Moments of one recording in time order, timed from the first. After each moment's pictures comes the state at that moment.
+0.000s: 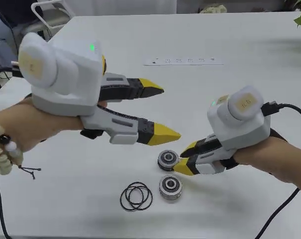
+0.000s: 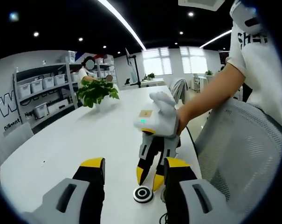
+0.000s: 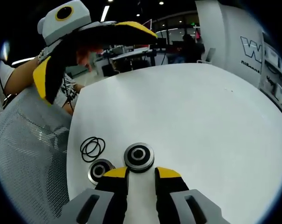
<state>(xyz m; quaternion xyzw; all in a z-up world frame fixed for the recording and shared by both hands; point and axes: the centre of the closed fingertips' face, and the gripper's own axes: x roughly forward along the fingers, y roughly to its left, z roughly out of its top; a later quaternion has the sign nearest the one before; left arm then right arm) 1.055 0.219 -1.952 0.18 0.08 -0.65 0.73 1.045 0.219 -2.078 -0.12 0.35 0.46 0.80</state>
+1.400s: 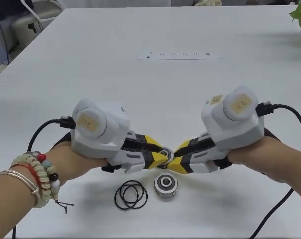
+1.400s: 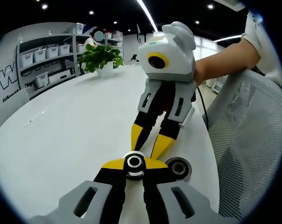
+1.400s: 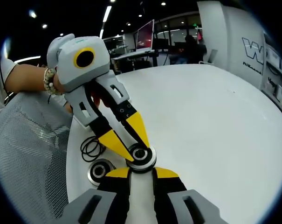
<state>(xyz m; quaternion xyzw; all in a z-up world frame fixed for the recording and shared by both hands) 1.054 0.224 -2.061 0.19 0.20 -0.62 0.73 1.044 0.223 -2.082 -0.12 0.34 0.47 0.80</state>
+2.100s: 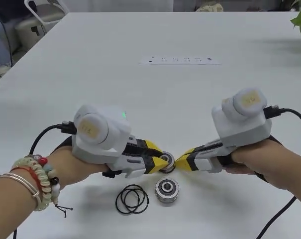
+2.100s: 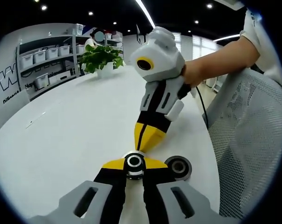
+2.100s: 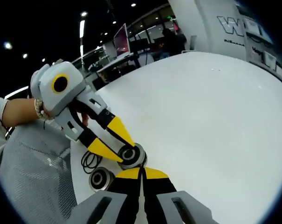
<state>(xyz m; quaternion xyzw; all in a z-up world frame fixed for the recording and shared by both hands) 1.053 0.225 -2.061 0.20 0.19 -0.62 0.73 1.053 0.212 -2.080 0.03 0.40 0.42 0.82</state>
